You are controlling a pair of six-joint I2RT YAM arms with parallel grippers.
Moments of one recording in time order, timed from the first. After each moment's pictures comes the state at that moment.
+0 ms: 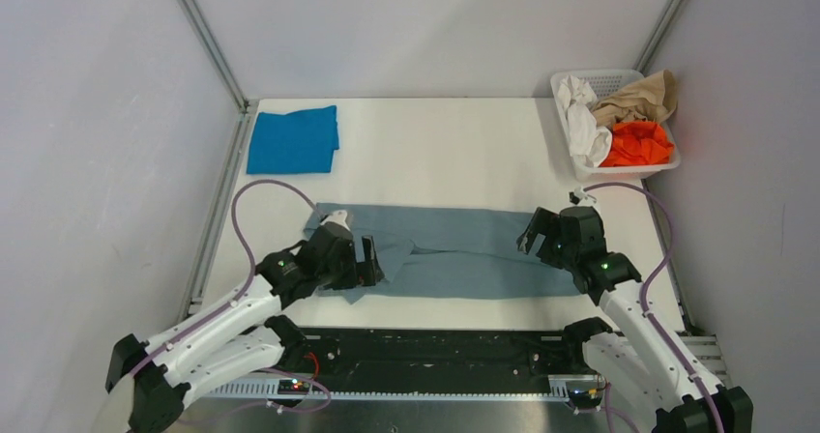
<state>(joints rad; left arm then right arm) -0.73 0.83 0.54 -0.65 -0.08 -0.77 0.28 0.75 0.53 -0.54 0.10 0.60</state>
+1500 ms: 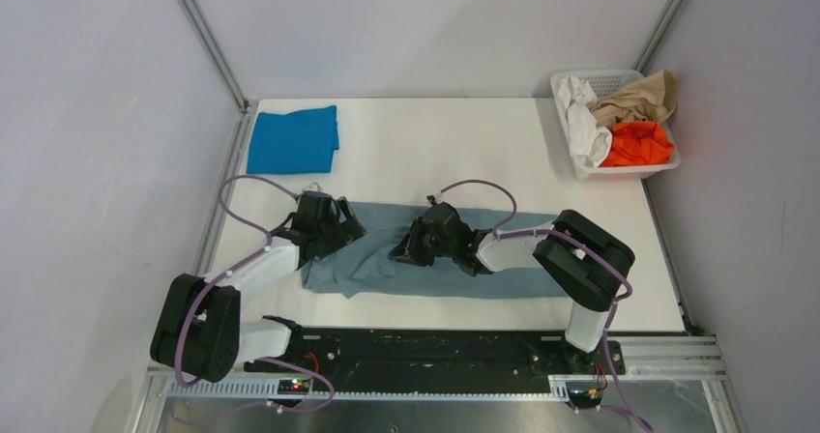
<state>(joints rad) -0.30 1.24 0.53 -0.19 -0.04 -0.76 0.92 1.79 0.83 0.36 -0.16 1.20</state>
